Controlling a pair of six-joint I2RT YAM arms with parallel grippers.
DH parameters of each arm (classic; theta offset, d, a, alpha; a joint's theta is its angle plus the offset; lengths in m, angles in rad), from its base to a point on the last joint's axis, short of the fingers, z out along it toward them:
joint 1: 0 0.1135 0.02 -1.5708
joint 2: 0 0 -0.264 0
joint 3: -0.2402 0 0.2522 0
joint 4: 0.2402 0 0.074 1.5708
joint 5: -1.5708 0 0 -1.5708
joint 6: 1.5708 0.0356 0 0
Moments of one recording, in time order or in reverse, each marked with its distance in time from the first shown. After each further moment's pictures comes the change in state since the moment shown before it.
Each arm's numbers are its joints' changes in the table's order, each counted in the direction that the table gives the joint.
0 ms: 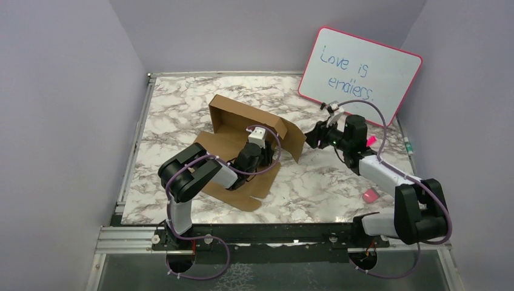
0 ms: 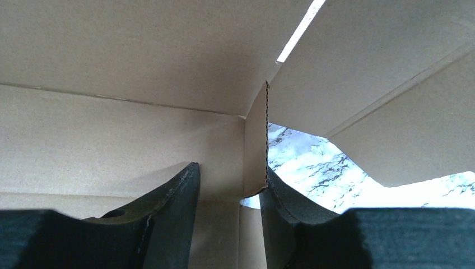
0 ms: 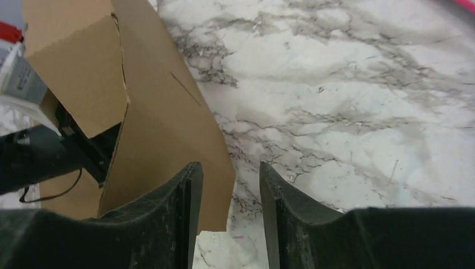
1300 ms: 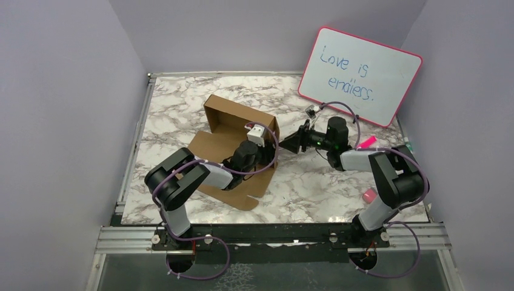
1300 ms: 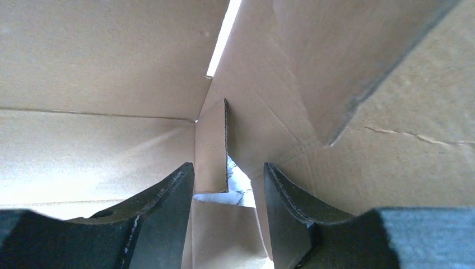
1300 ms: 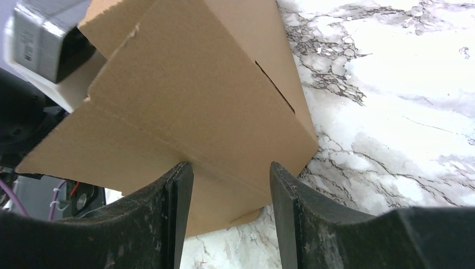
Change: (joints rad) left arm 0.005 -0.117 0.025 0.043 -0.101 -0.012; right arm 0.117 0.355 -0.019 -0.438 0.315 0.240
